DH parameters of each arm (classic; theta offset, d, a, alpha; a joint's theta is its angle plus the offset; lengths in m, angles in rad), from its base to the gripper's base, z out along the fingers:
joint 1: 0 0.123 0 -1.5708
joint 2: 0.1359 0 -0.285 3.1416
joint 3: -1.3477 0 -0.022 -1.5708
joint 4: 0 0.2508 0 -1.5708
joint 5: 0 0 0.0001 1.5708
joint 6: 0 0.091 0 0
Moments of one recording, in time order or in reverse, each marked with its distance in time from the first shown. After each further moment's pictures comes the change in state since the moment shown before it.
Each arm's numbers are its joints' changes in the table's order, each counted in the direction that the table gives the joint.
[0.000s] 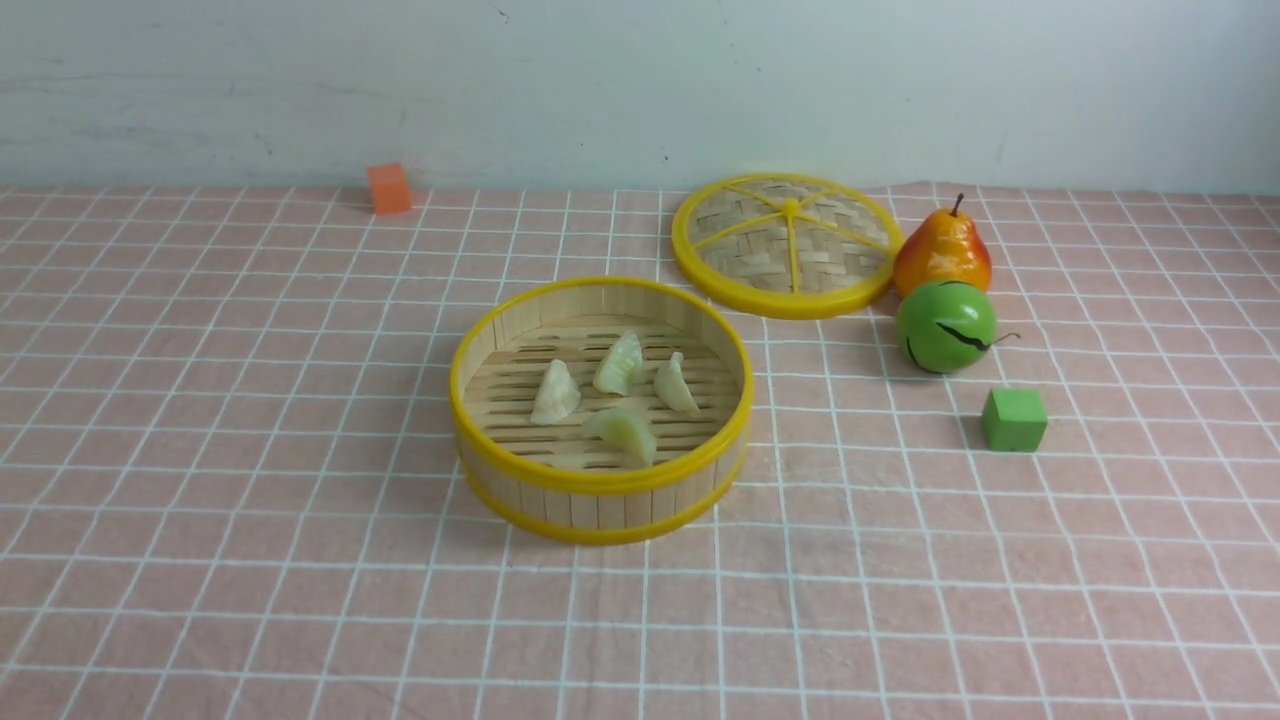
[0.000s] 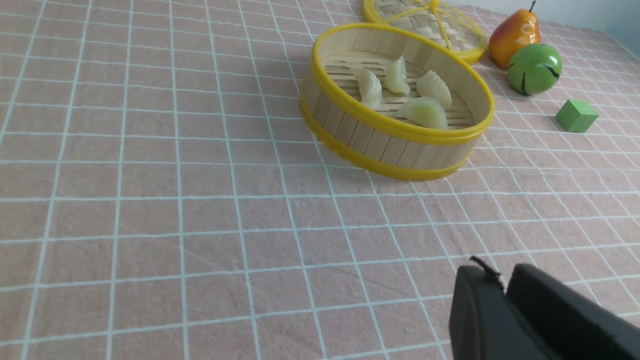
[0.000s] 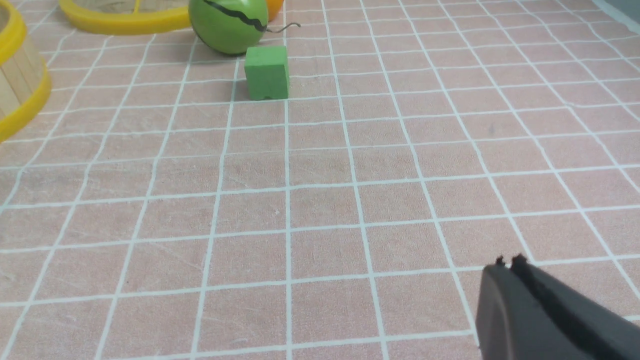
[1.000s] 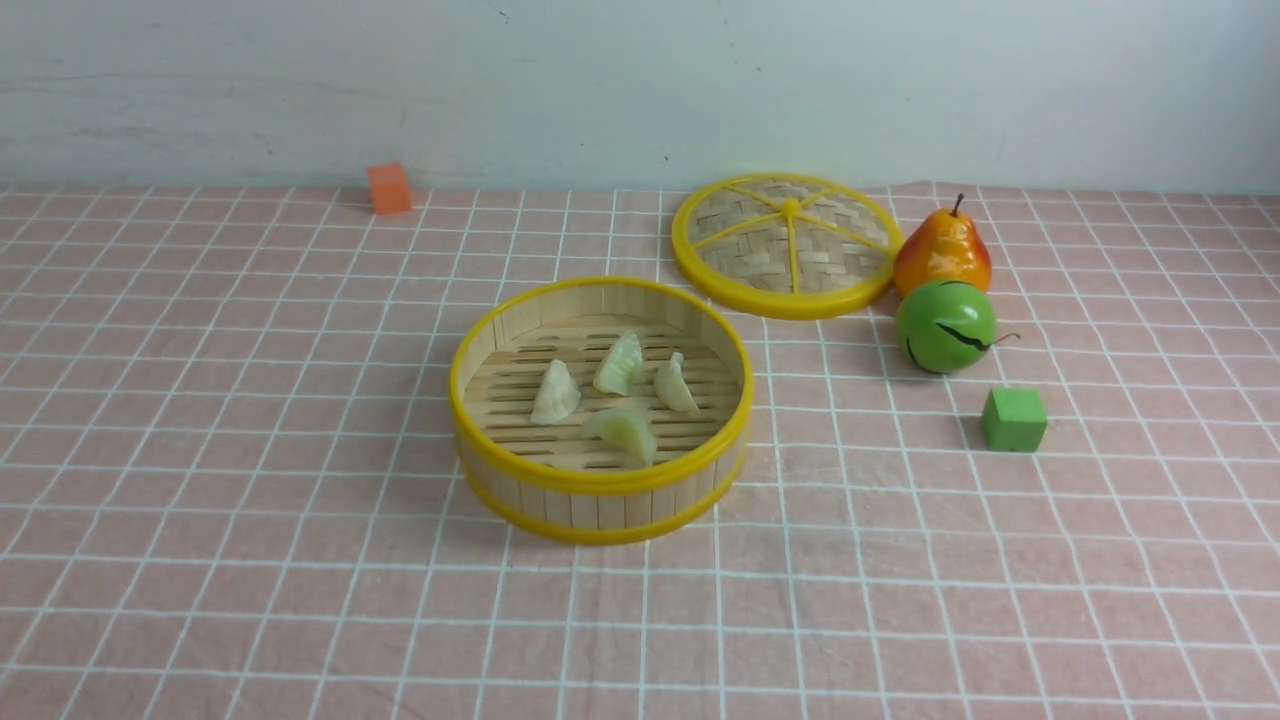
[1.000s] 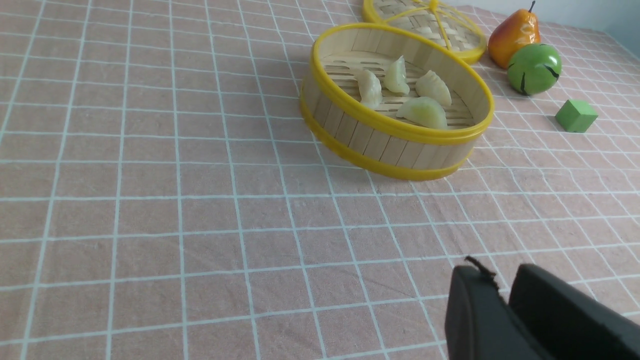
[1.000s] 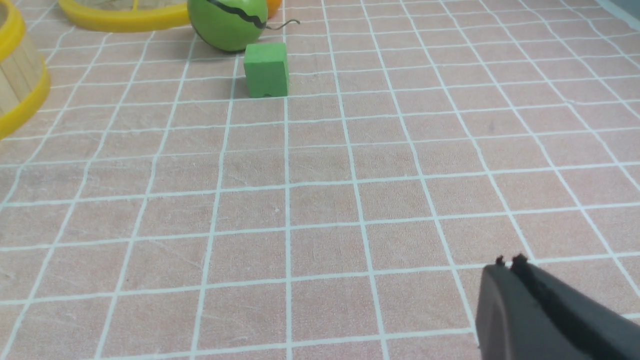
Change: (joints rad) right arm 0.000 0.000 0.001 0.000 0.003 0.001; left arm 0.000 0.000 0.000 0.000 0.000 0.000
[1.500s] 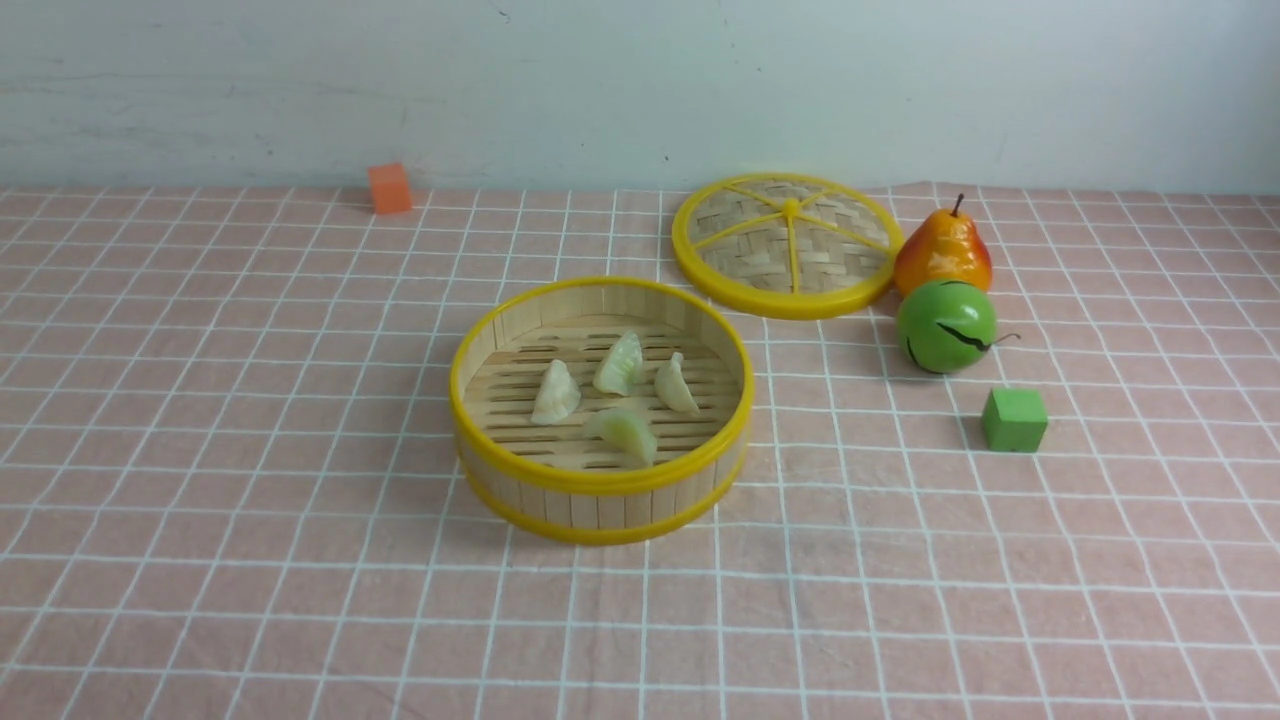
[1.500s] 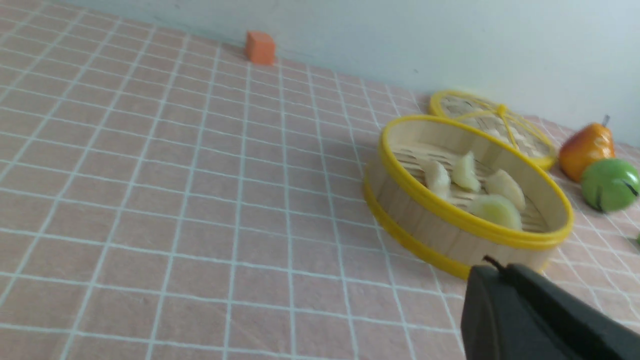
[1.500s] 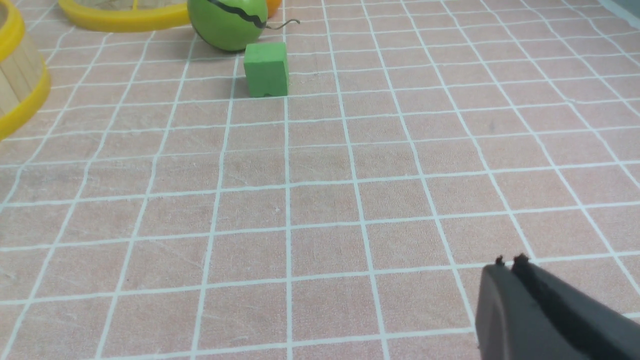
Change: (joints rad) right arm 0.000 0.000 0.000 0.000 0.002 0.002; left arm 0.361 -0.029 -0.279 -0.101 -0.454 0.061
